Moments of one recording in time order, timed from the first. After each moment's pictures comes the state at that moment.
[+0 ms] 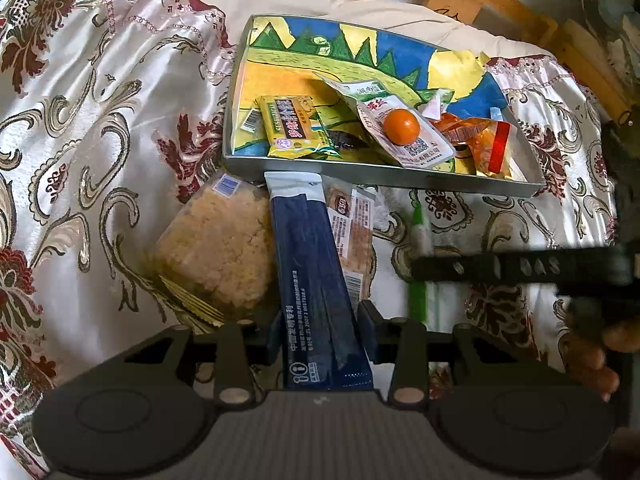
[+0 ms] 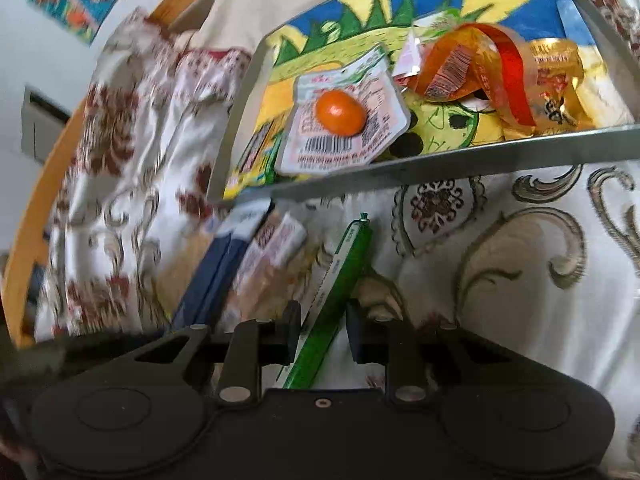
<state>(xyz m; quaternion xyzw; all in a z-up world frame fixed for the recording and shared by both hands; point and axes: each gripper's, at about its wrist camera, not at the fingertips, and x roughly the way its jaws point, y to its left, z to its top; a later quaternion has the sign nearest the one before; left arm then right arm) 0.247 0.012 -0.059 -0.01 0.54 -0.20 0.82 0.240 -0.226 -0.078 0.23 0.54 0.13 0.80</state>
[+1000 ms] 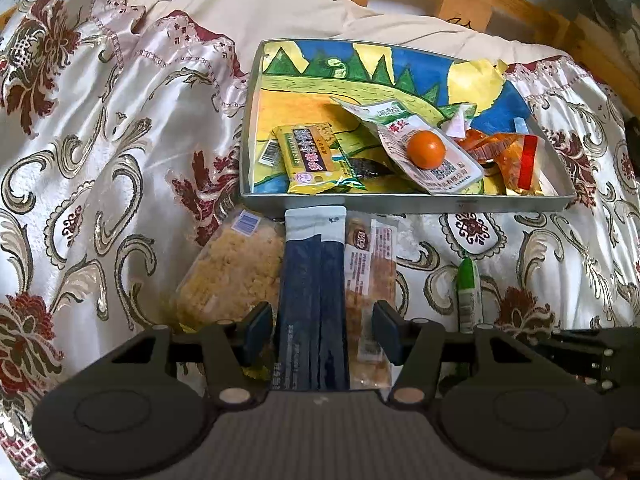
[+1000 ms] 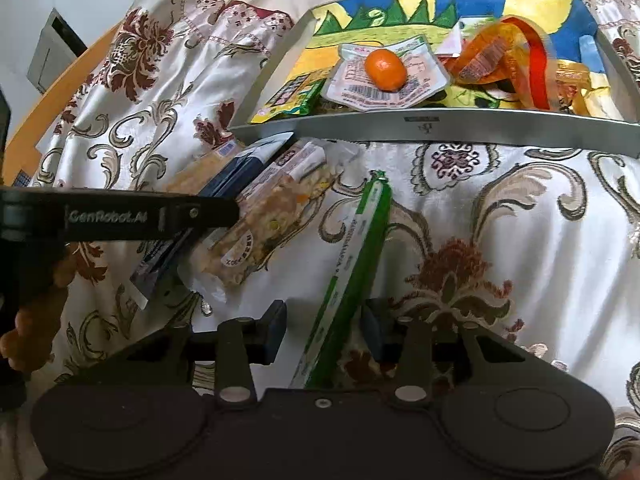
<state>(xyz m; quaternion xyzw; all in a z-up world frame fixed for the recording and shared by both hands) 0.262 0.002 -0.066 0.03 0.51 -0.17 0.84 0.189 -0.190 -0.083 0.12 0.52 0.14 0.83</state>
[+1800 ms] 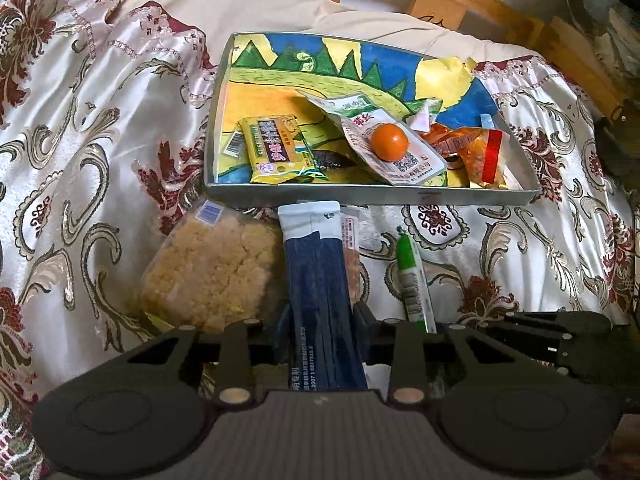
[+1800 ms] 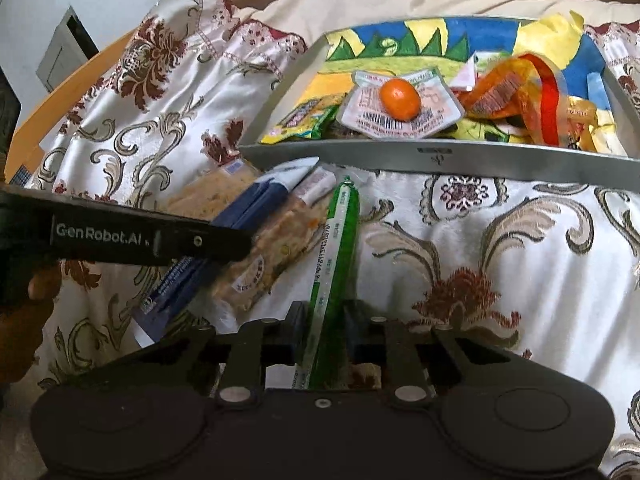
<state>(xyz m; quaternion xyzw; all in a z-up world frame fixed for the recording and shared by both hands) 0.254 0.001 -0.064 0.00 0.51 -0.22 0.83 0.189 -0.182 -0.082 0.10 0.47 0.13 0.86</state>
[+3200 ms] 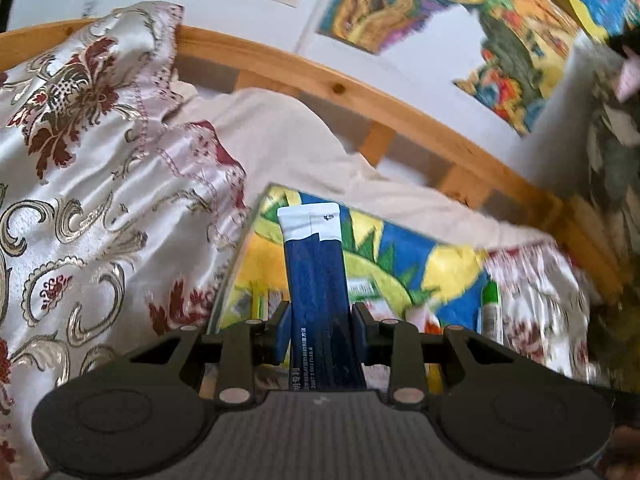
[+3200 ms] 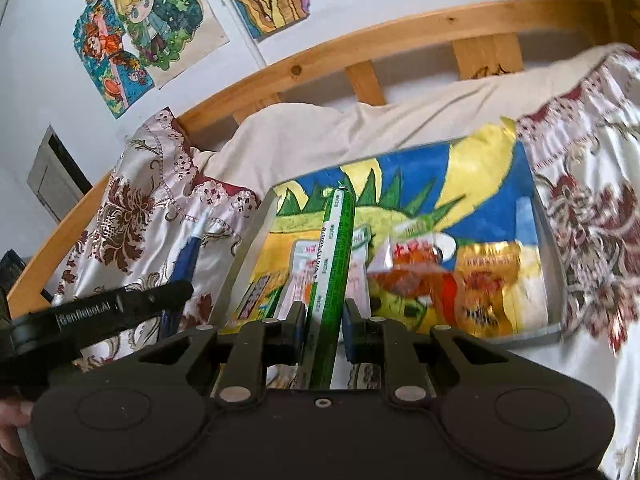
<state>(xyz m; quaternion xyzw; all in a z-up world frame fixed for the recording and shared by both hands) 0.286 0.004 -0.017 -0.16 0.34 -0.14 0.91 0.250 -0.269 -0.007 0.18 0.37 0.09 0.91</state>
